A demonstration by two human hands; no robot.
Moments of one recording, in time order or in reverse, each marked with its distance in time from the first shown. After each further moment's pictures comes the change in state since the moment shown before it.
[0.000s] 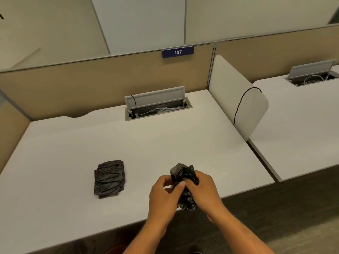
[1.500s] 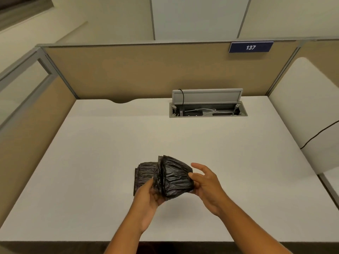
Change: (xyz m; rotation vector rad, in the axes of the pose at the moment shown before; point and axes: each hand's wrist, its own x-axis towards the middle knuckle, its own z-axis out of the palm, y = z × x) left_hand 0.132 -0.050 -0.214 -0.705 0.094 -0.363; right_hand 0.144 -0.027 0.175 0.462 -0.311 0.326
